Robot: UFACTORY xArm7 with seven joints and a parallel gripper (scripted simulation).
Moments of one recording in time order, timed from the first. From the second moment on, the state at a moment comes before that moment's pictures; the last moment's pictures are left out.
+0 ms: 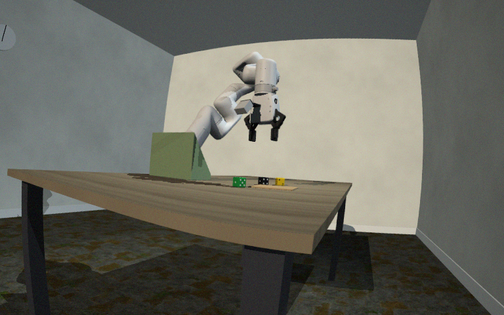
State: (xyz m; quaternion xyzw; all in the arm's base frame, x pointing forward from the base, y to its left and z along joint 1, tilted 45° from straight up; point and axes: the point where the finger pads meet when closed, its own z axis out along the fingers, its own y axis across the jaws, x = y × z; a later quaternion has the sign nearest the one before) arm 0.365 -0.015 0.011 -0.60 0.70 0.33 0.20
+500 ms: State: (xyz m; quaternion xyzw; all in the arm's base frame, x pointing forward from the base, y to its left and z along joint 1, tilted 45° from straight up) arm 0.344 -0.082 -0.066 -0.55 0.74 0.35 0.16
